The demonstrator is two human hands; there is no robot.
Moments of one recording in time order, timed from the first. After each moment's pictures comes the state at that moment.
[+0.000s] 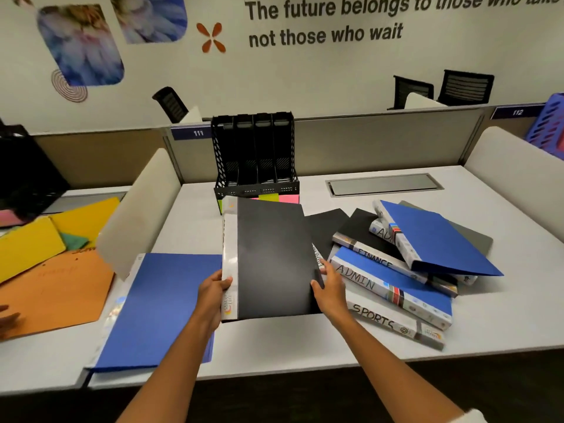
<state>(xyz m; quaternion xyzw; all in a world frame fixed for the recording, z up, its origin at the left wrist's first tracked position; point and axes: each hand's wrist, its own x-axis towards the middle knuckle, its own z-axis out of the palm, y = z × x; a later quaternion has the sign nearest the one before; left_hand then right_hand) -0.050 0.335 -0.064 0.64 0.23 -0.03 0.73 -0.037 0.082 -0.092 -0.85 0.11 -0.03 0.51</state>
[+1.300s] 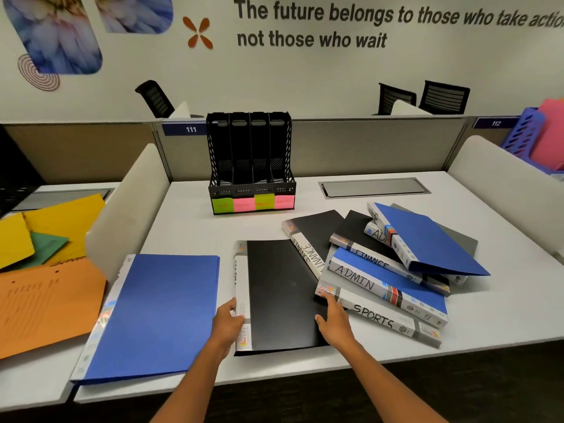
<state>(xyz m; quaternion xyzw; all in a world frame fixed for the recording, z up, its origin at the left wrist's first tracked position) -0.065 0.332 -0.134 0.78 0.19 -0.11 0.59 -0.071 0.084 -0.142 -0.91 0.13 0.08 0.39</state>
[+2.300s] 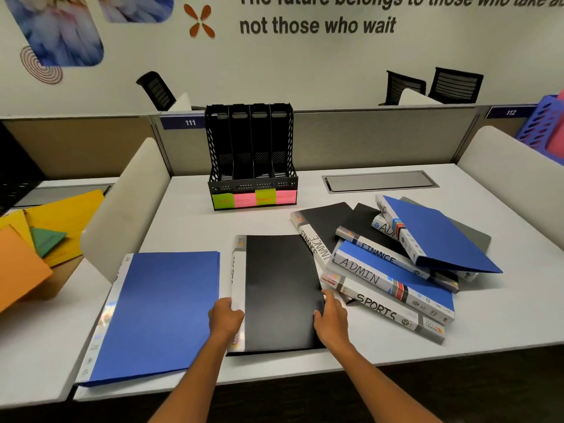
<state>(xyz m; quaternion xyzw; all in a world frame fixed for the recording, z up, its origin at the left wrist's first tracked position) -0.048 0.327 -0.133 0.85 0.24 -0.07 0.47 -0.060 0.093 -0.157 -0.91 0.16 0.03 0.38</state>
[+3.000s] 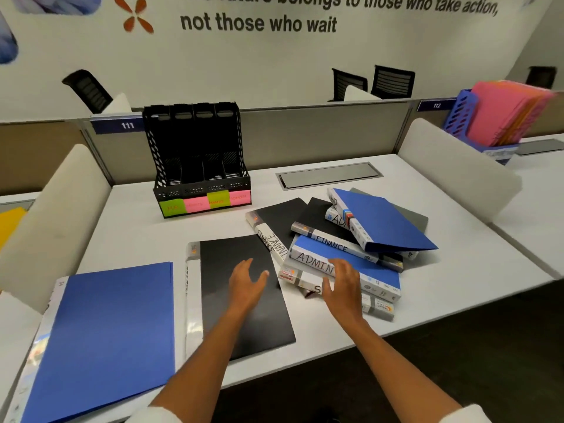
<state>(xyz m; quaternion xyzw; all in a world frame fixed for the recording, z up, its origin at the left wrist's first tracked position) -0.008 0.205 -0.090 0.88 0.03 -0.04 0.46 -0.059 -0.012 -0.112 -0.94 0.15 -0.17 0.27</state>
